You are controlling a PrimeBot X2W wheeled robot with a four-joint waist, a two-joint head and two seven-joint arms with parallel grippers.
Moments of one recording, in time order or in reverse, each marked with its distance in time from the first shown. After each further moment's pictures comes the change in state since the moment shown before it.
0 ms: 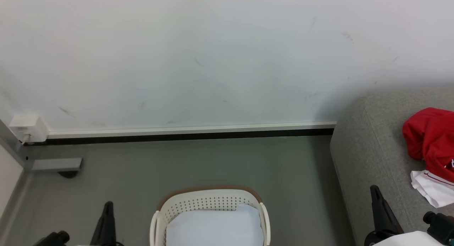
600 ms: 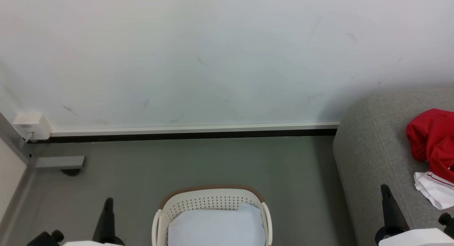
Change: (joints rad) left arm -0.020 0.001 0.002 -0.004 -0.253 -0.003 0.065; right arm -0.002 0.007 -0.053 -0.011 0.220 0.000 0.063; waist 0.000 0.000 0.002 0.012
